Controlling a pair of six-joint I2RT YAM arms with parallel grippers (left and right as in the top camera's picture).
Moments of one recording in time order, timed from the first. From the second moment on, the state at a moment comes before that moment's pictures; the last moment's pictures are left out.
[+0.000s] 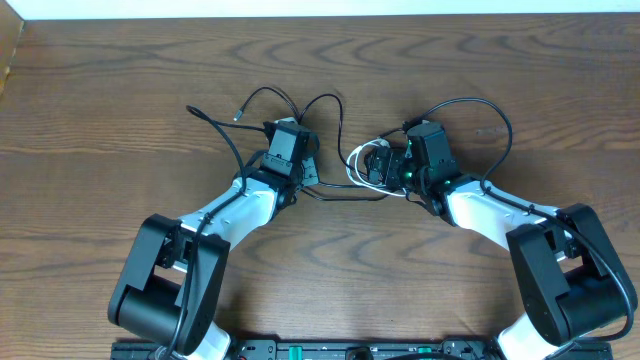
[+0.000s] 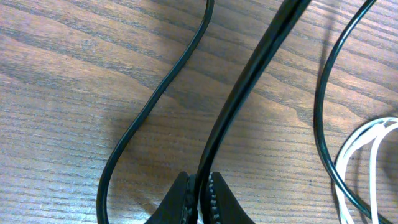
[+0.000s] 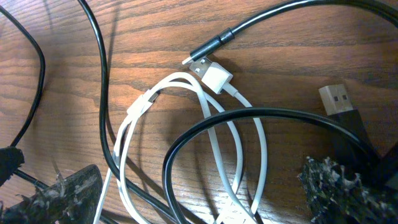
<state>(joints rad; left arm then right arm) -0.40 1.73 0.86 -0.10 -0.08 -0.56 0.40 1.78 0.81 0.12 -0.14 0.58</state>
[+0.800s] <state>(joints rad) -0.40 1.73 0.86 -0.12 -0.08 -0.48 0.41 1.78 0.81 0.18 -0.34 0.68</state>
